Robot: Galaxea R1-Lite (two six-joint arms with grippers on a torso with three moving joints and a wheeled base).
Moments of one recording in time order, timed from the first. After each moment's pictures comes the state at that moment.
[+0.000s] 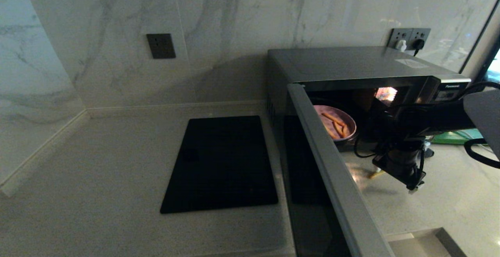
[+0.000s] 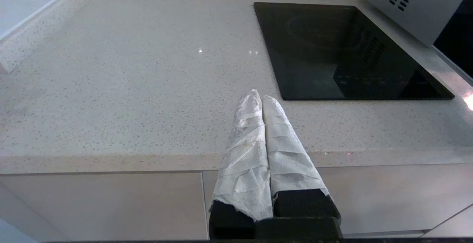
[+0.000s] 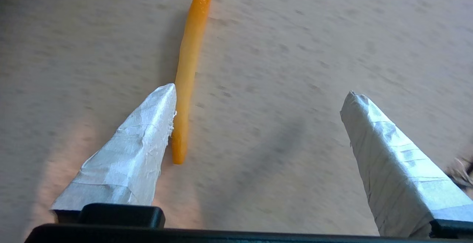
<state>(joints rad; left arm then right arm) 0.00 0.00 0.00 -0.01 0.03 -0.07 0.04 2.27 -1.64 0.72 -0.41 1.09</state>
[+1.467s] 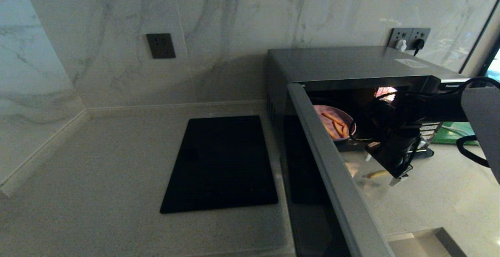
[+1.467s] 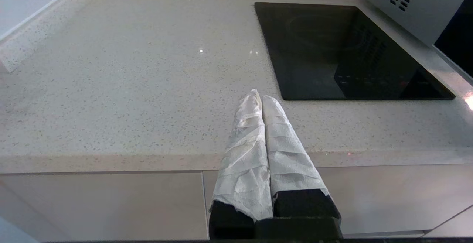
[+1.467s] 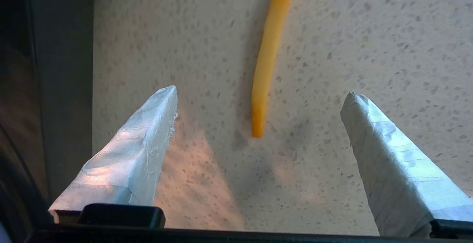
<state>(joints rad) 0.00 0.00 0.00 -0.01 0.03 -0.07 0.03 2.33 -1.86 0.82 -0.22 1.27</state>
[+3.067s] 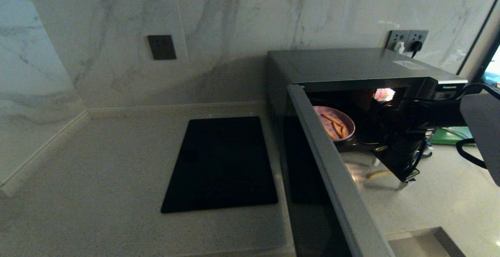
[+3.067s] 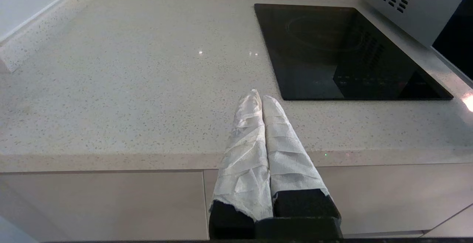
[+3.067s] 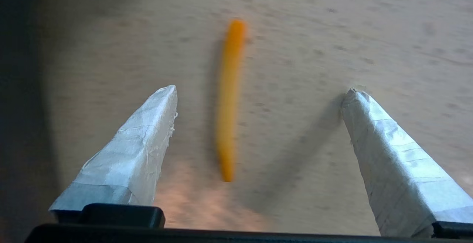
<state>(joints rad) 0.00 0.00 0.00 -0.01 0.03 -0.07 -0.03 2.41 -1.85 0.79 -0.19 1.28</state>
